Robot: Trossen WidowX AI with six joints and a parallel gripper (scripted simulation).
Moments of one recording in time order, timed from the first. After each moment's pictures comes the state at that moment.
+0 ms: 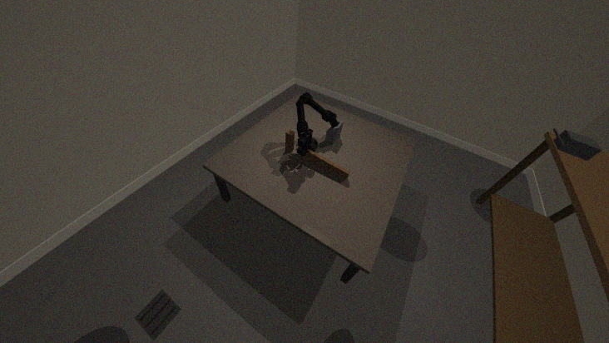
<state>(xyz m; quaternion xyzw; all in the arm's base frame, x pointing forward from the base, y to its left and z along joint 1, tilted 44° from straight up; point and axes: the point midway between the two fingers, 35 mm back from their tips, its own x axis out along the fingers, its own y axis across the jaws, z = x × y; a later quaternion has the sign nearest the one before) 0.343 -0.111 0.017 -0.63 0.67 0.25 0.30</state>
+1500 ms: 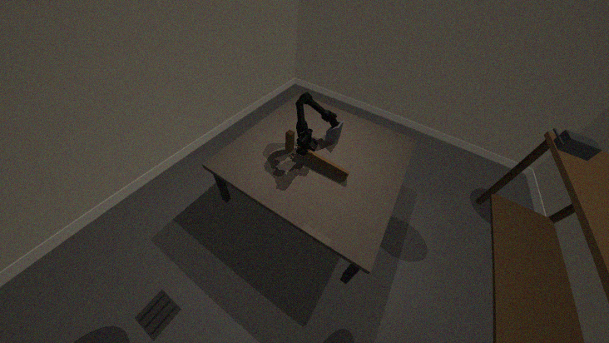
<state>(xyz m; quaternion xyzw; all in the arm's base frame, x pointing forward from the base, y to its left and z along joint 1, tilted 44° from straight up) 0.343 -0.113 0.020 -0.63 0.67 0.25 0.30</state>
